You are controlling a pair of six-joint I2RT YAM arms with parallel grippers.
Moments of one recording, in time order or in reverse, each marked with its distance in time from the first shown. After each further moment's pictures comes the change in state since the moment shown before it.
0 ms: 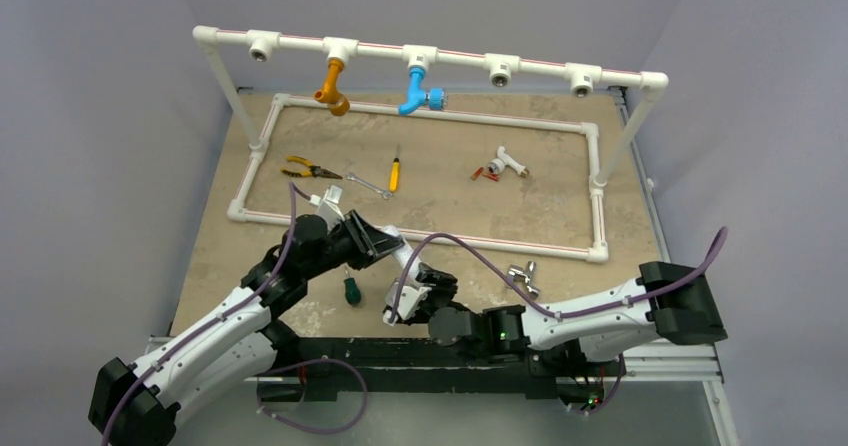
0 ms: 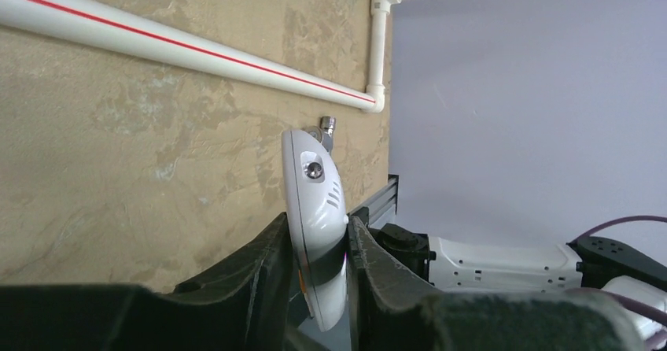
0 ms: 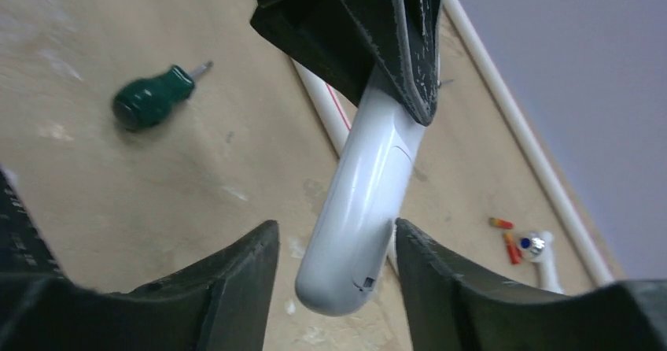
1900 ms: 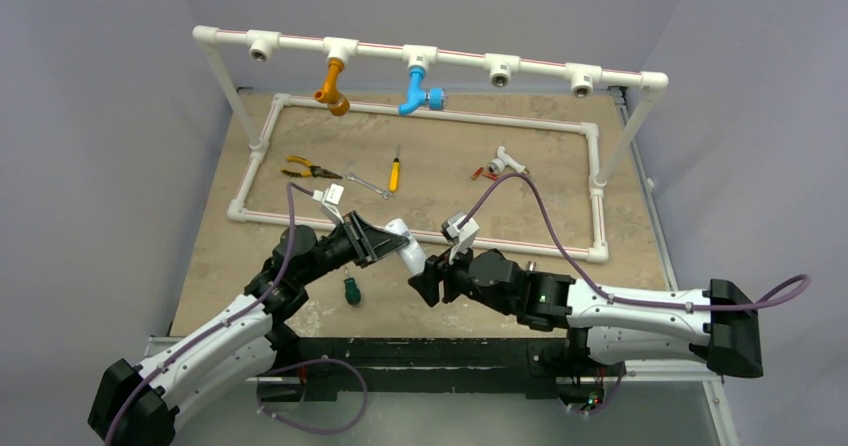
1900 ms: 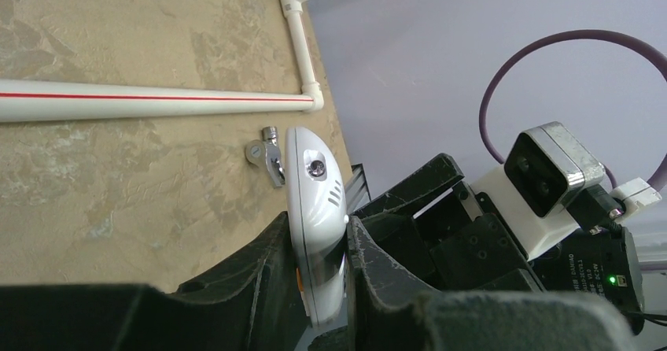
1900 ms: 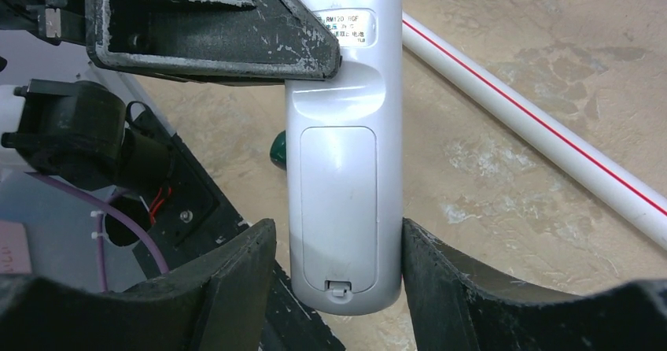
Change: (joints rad) left arm 0.000 -0.038 -0.119 0.353 0.102 0.080; right arm -0.317 -0.305 -0.033 -0.241 -0.577 0.834
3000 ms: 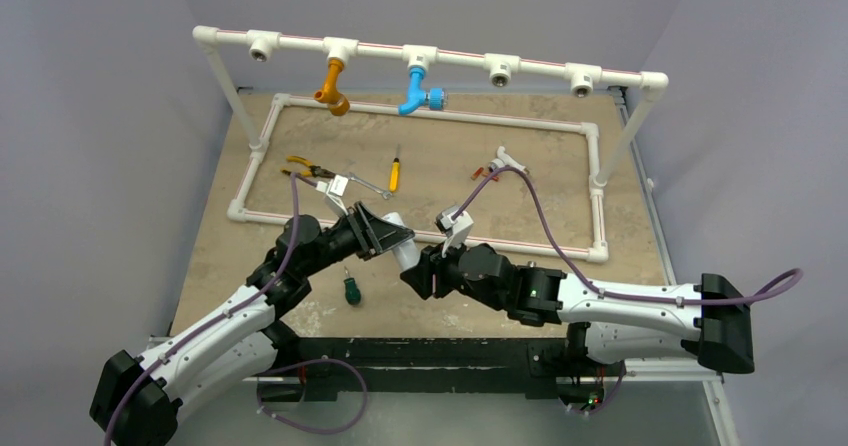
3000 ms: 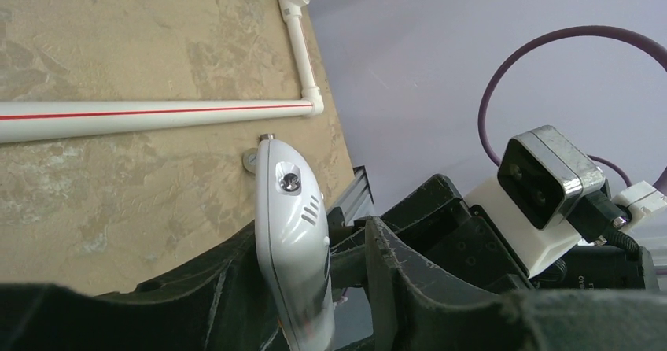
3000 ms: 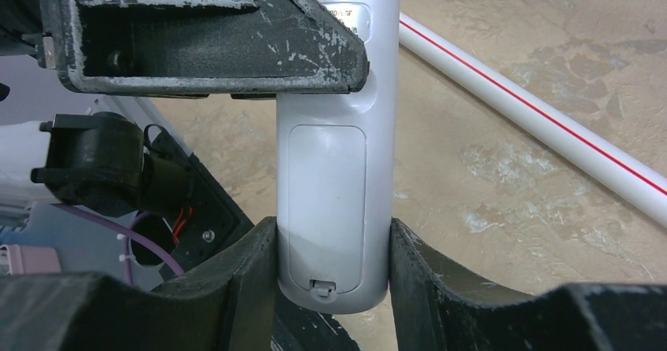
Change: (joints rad) left arm -0.001 0.065 0.079 -0.027 0.008 0.025; right arm -0.004 0.071 0.069 -0.013 0.014 0.077
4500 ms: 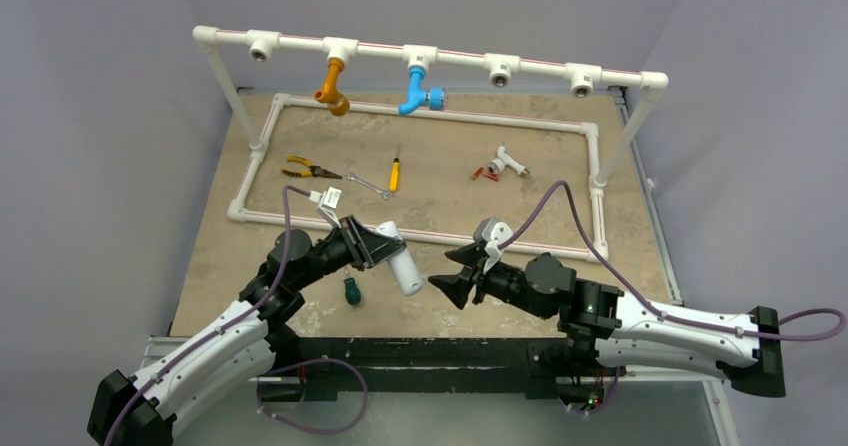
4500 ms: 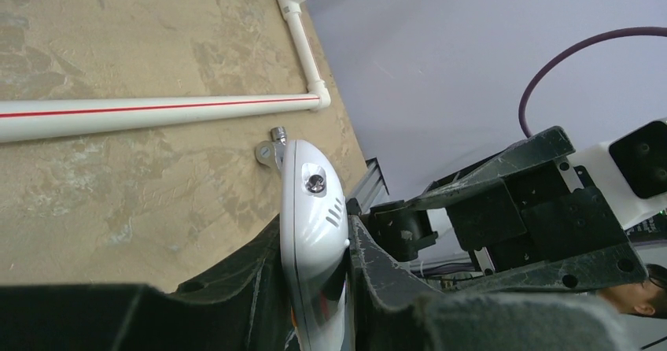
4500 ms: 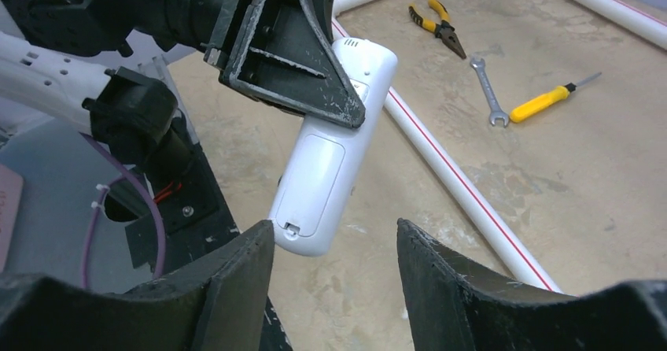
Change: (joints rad) left arm 0.001 -0.135 -0.090 0.000 0.004 0.072; right arm 0.000 -0.364 -0.121 0.017 -0.098 -0.393
